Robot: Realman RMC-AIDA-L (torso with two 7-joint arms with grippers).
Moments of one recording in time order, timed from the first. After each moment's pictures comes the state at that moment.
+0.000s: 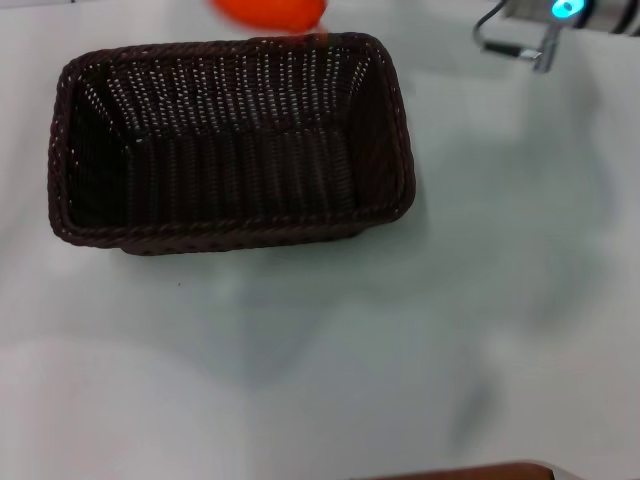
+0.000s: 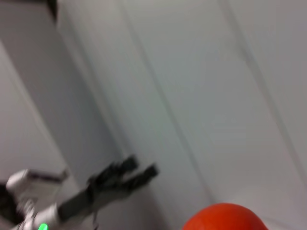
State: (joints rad) left arm -0.38 -2.12 -2.78 -0.72 1.47 -1.48 1.58; right arm 0.79 2.02 2.16 0.50 -1.51 1.41 1.60
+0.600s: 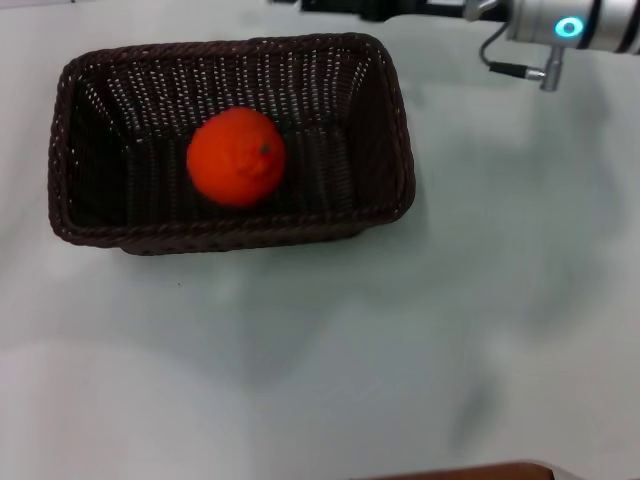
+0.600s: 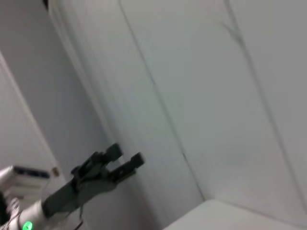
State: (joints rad) left arm -0.38 -2.12 -2.79 -0.71 1.46 -1.51 1.58; right arm 0.75 2.02 2.16 0.51 -1.51 1.40 1.61
